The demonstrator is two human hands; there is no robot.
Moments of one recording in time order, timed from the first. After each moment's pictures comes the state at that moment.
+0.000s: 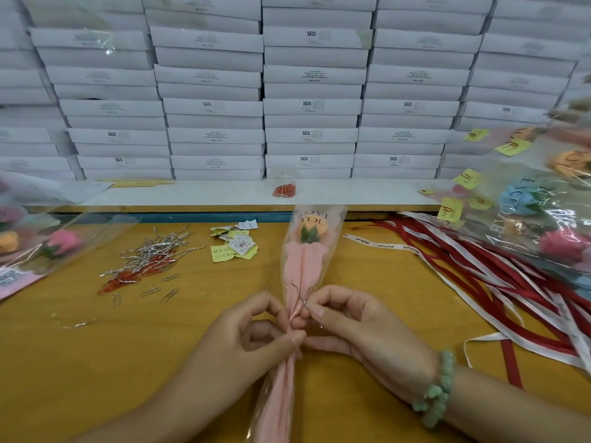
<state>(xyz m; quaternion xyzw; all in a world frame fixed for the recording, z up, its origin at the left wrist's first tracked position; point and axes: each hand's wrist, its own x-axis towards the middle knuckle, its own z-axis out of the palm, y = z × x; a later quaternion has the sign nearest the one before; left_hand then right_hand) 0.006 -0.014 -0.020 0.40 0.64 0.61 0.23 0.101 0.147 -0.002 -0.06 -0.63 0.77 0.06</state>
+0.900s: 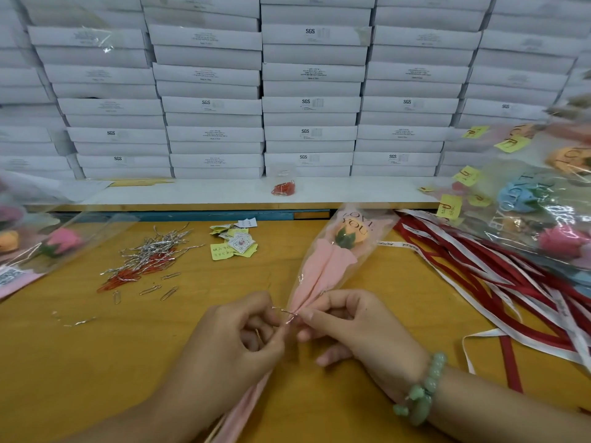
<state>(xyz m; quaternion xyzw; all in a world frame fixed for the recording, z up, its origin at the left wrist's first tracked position) 0.007 -0.017 -0.023 0.43 0.73 0.52 0.02 0.099 0.139 -0.003 -0.12 -0.67 0.73 0.08</state>
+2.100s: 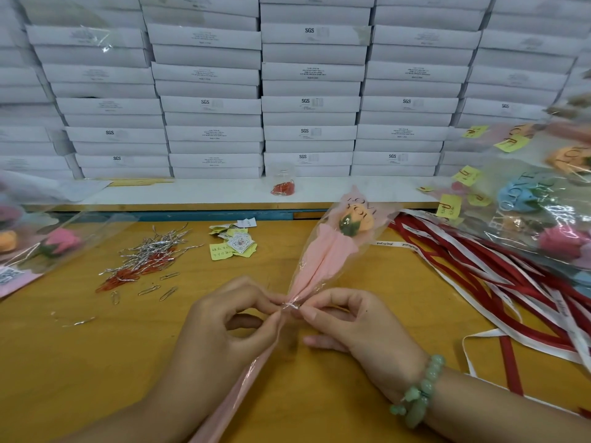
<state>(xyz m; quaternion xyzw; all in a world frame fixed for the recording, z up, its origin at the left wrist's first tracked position) 0.005 -0.015 -0.014 0.45 0.70 0.55 -0.06 0.097 0.140 -0.007 -0.12 -0.63 0.76 0.11</state>
